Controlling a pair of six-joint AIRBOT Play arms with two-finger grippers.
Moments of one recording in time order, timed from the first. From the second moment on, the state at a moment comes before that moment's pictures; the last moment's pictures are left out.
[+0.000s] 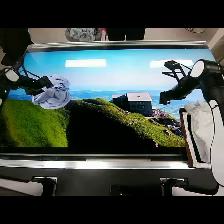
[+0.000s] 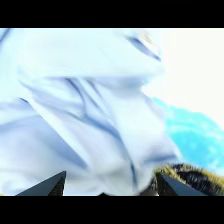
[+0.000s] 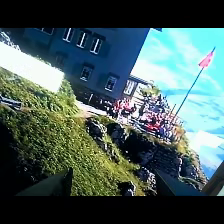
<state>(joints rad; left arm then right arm) 0.20 -1.70 1.66 1.27 -1.08 -1.75 -0.02 -1.48 1.56 -1.45 1.43 1.17</state>
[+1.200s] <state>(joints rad) -0.02 -1.22 1.84 0.74 -1.12 -1.34 -0.02 -1.15 1.61 -1.48 1.34 1.01</state>
